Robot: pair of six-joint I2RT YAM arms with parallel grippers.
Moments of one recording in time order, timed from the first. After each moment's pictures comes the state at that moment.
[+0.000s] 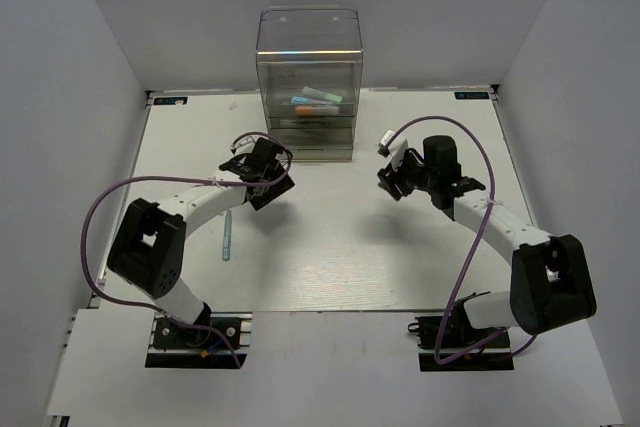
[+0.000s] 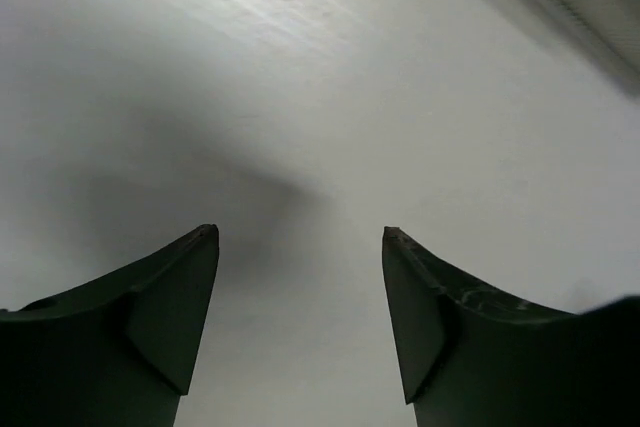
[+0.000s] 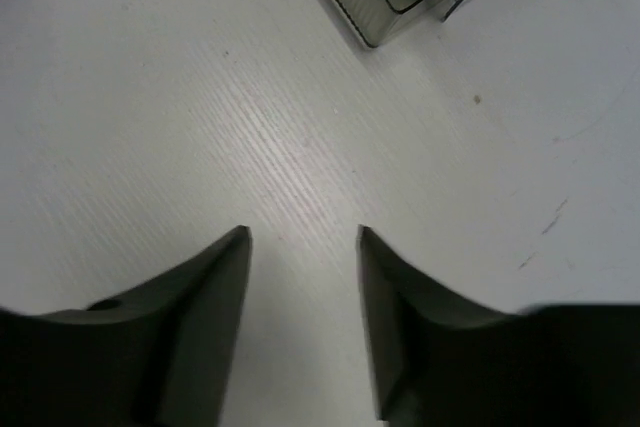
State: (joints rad) left arm -0.51 1.60 1.03 -0.41 -0.25 -1.01; right arm 0.33 1.35 0.80 -0.03 -0.44 -0.53
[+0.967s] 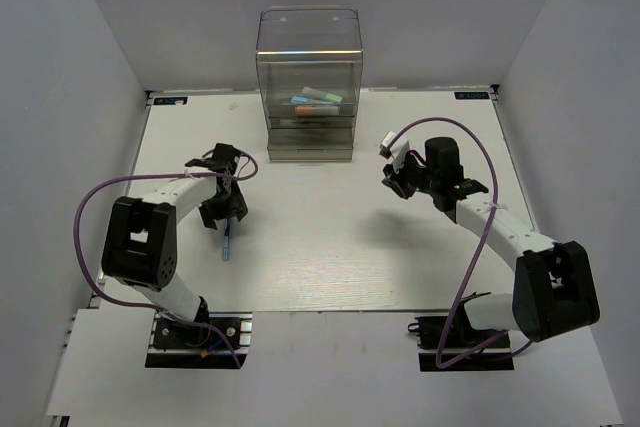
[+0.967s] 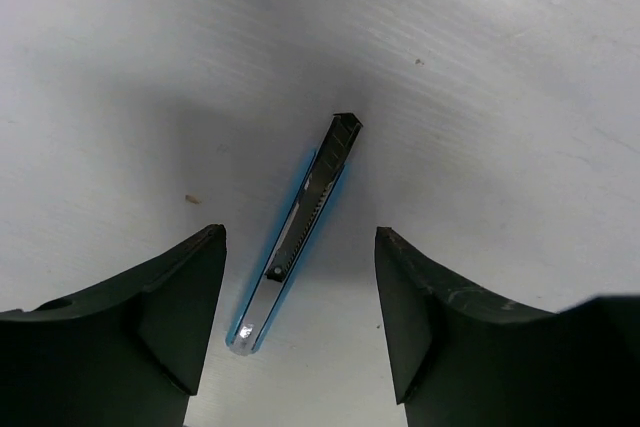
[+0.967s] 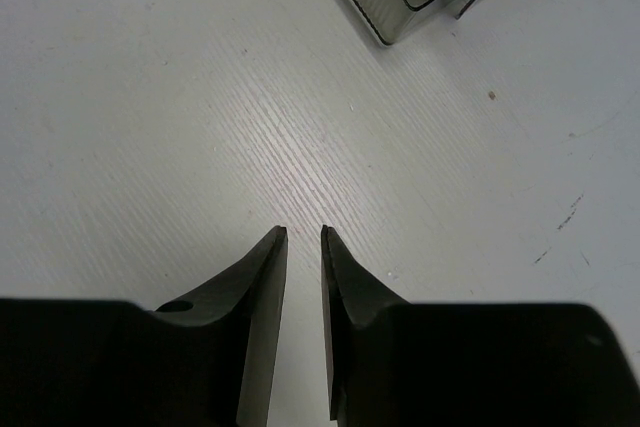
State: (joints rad) left arm -0.23 1.61 0.98 -0.74 -0.26 -0.60; right arm 0.33 1.31 0.79 -0.07 -0.46 -0.51
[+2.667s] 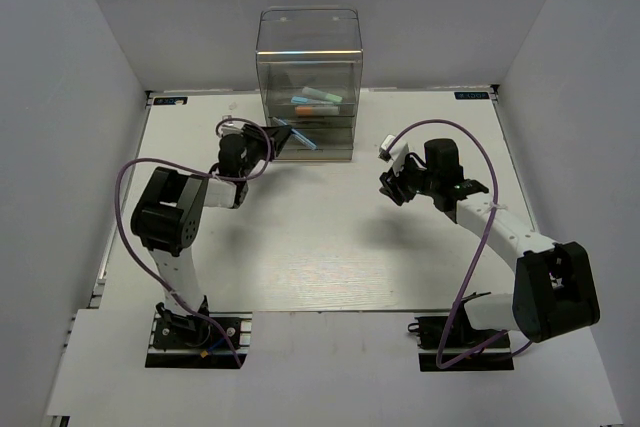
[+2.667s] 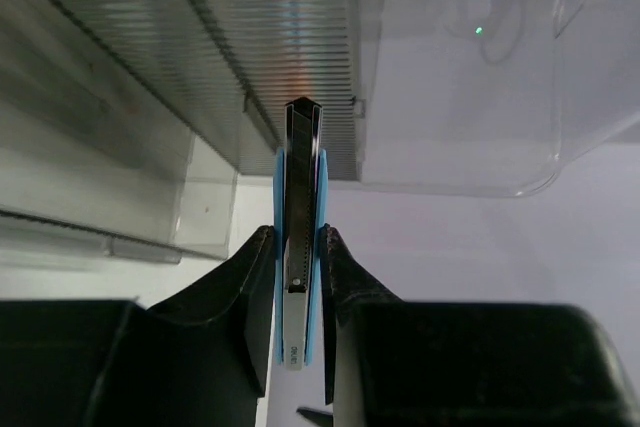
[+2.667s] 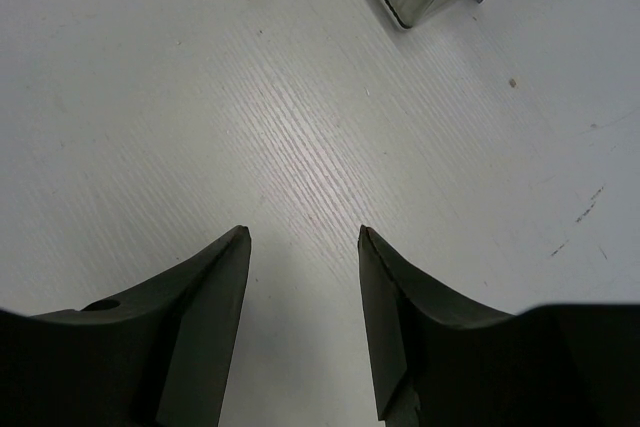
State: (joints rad) left arm -0.26 1.90 0.86 0.95 0.23 -1.45; right arm 0.33 1.31 0.79 -0.11 -0.47 -0.53
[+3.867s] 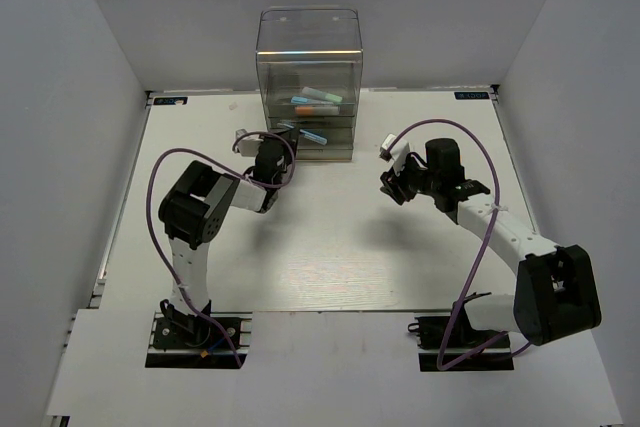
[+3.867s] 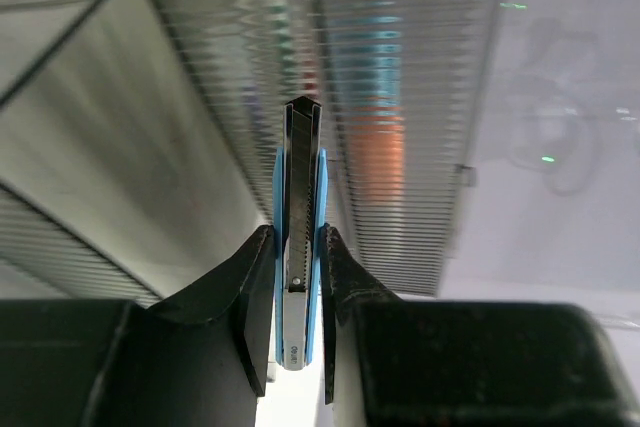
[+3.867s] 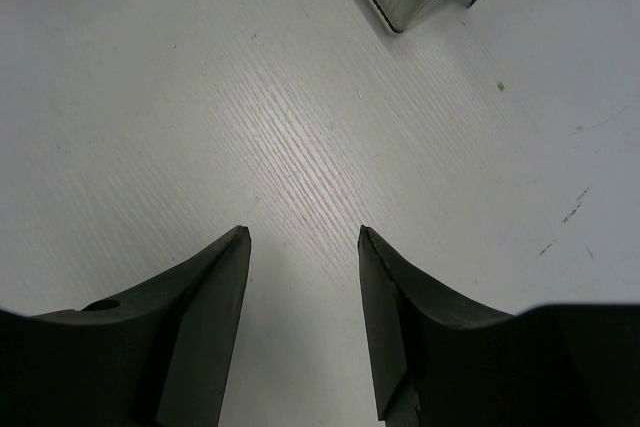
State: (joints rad) left arm -0.47 2.04 0.95 0.95 -0.39 -1.46; right arm 0.33 1.30 0.79 -0.11 -0.46 -0.53
